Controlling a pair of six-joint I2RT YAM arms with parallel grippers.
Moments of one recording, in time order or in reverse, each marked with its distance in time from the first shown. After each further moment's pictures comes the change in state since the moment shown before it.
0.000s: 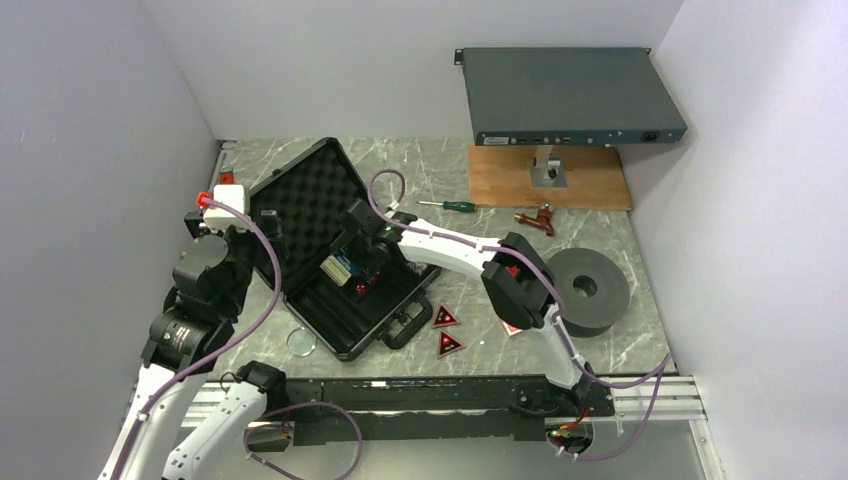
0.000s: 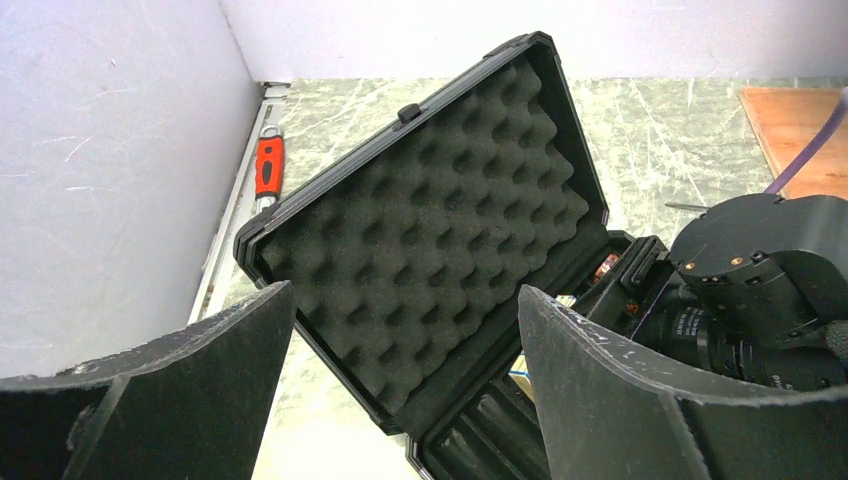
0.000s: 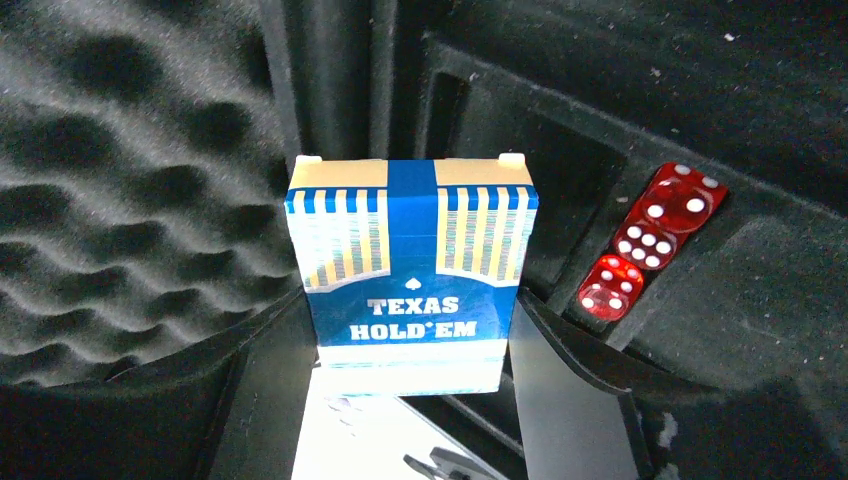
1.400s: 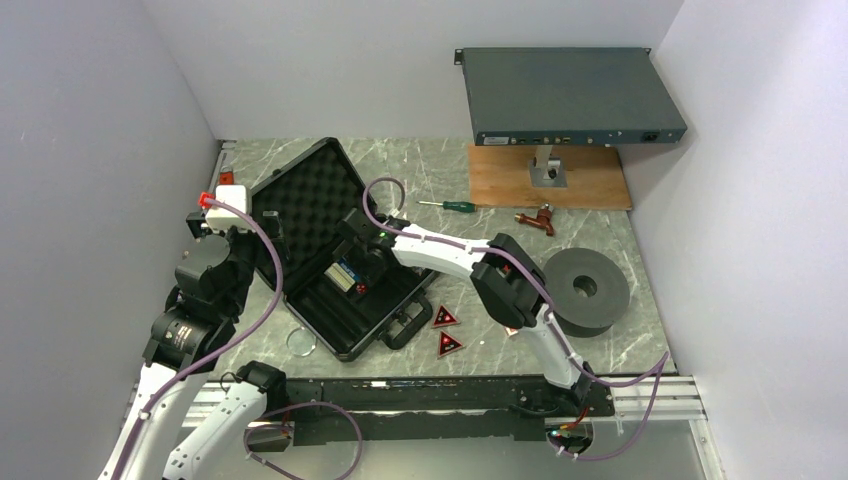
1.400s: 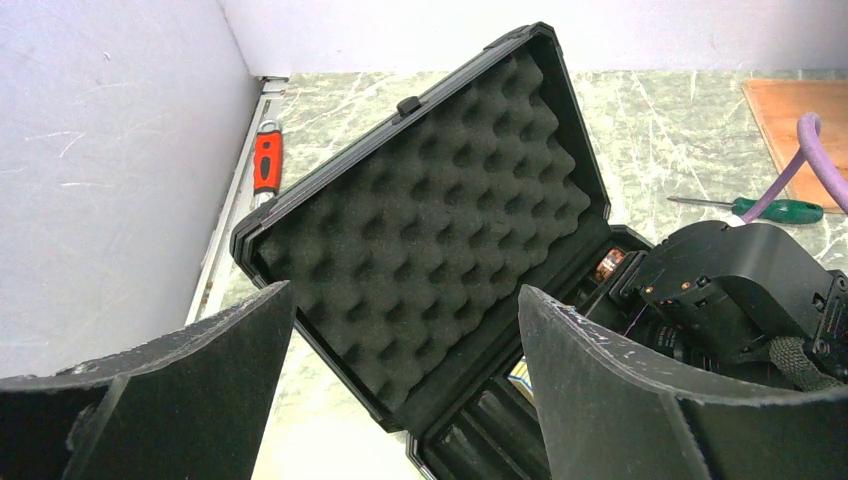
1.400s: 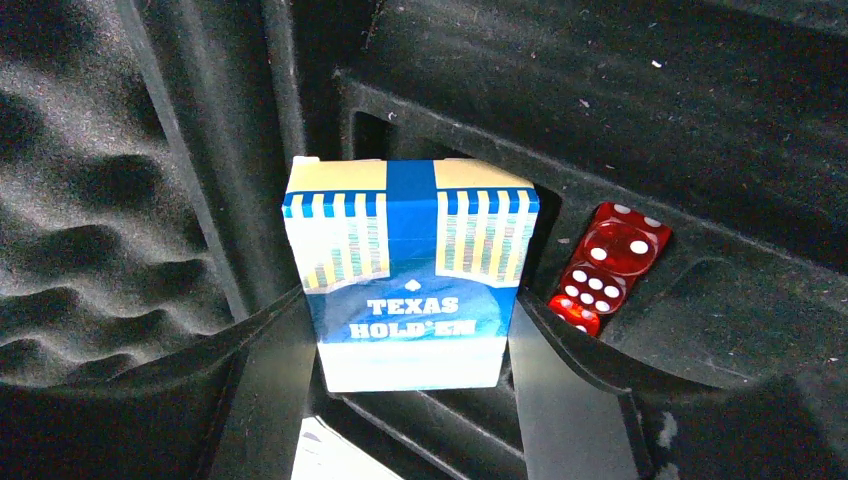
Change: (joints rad) left arm 0.002 0.000 -0.011 0.001 0.004 0.000; right arm 0.021 0.059 0.005 -0.031 0.050 0.026
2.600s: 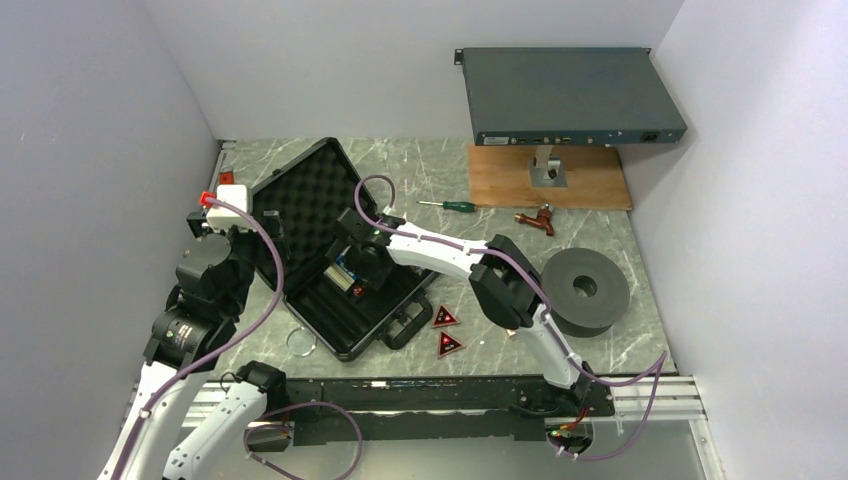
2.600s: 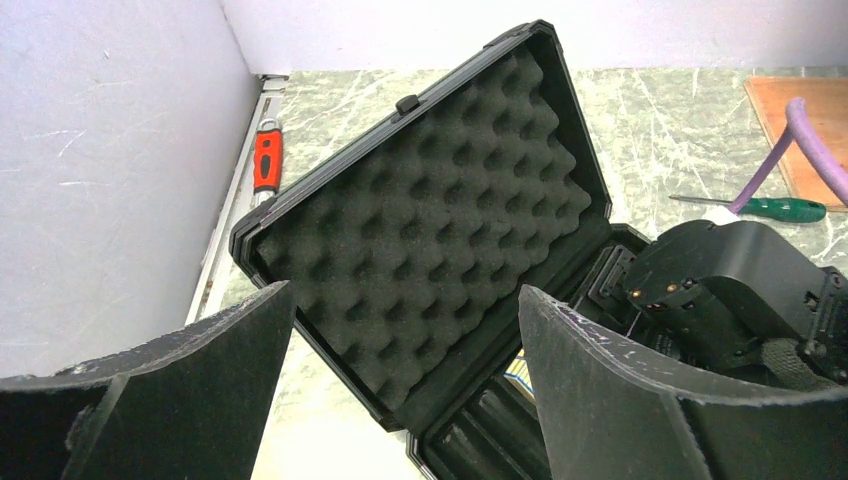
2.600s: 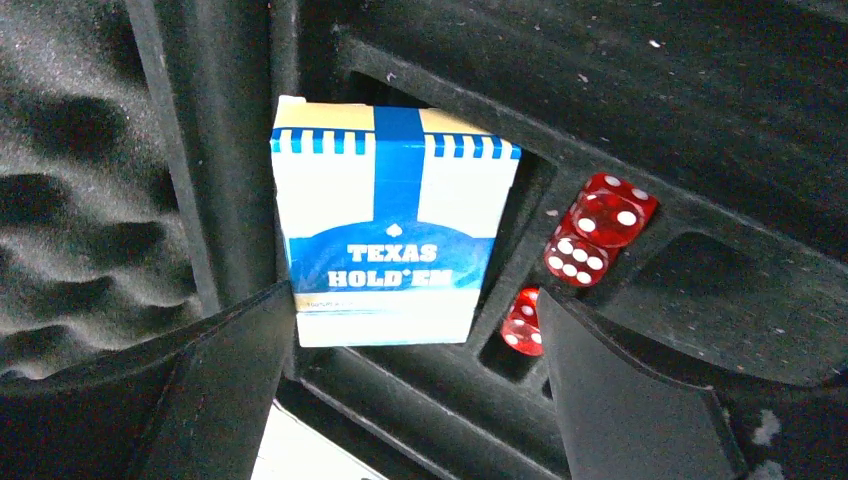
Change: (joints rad) left arm 0.000 0.003 0.000 0.000 -0.001 0.000; right arm 0.013 0.033 0.091 -0.112 0.006 -0.094
